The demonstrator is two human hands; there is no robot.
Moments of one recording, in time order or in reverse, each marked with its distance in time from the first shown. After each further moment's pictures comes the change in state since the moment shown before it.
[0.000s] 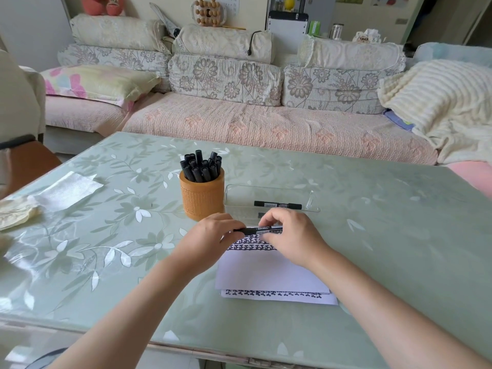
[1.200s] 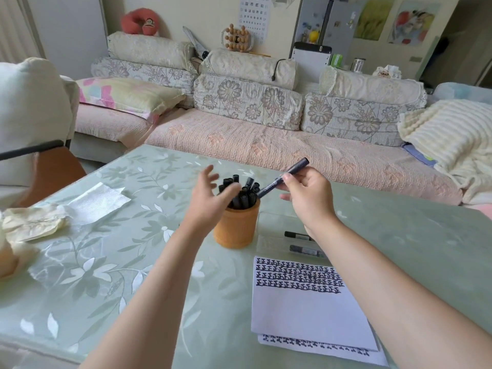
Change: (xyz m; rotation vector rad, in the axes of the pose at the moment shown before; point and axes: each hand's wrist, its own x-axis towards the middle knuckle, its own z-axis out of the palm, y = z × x) left_hand 0.062 -0.075 -0.068 -0.562 0.465 -0.515; right_hand 0.123 -0.074 0.001 0.708 0.405 0.122
